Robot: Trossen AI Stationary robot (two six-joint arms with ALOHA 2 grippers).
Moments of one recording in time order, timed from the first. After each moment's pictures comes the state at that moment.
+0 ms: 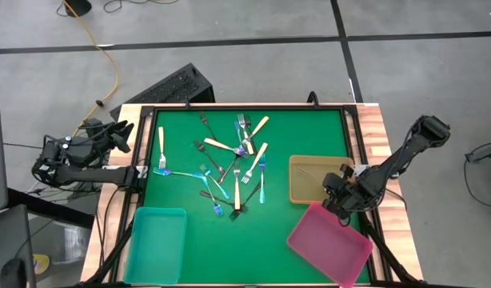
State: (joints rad) left arm -0.03 0.02 0.79 -1.20 -0.97 -0.69; right arm 0.67 1.01 0.39 -0.83 0.62 1.13
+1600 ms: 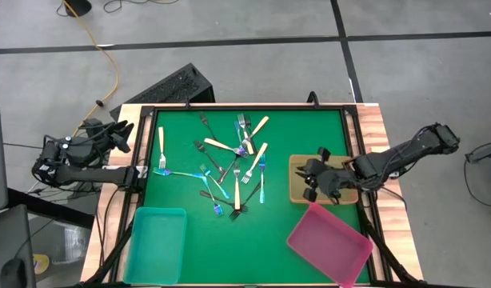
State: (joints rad) left arm -0.03 0.02 0.79 -1.20 -0.97 -0.69; right arm 0.33 1.02 0.73 -0.47 0.62 0.38
